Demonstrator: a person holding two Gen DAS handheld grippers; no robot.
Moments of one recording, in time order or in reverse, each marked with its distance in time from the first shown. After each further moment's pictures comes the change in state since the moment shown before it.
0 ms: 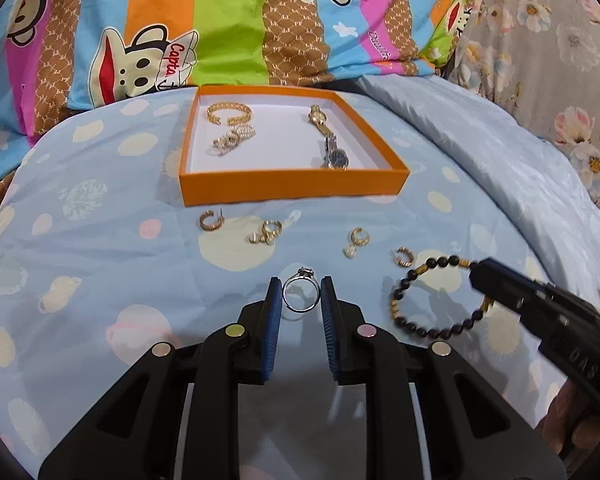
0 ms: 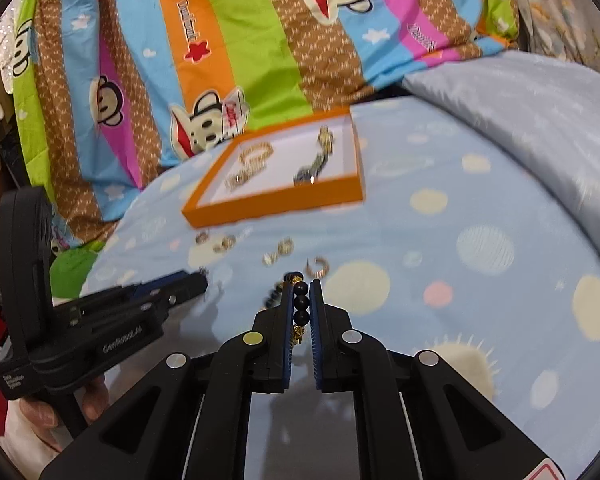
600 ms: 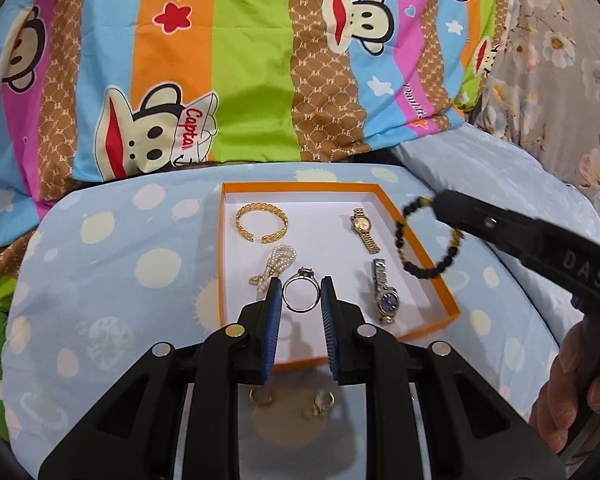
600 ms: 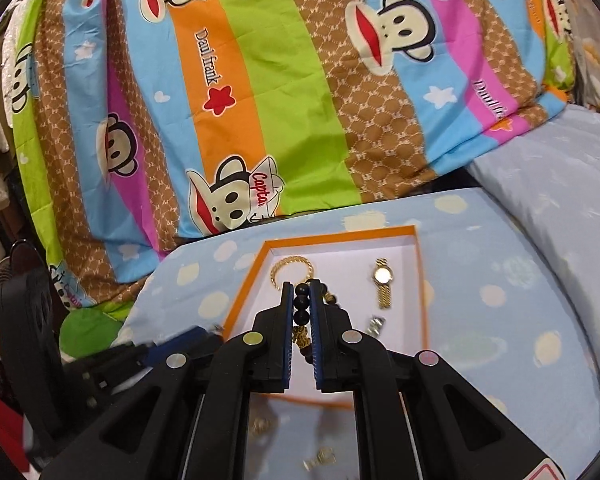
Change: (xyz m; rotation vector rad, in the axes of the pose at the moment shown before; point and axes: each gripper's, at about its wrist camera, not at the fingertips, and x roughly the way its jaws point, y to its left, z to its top) left arm 0.033 0.029 0.104 -0.011 -0.103 0.080; right arm 0.098 0.034 0.148 -0.037 -0.027 0.124
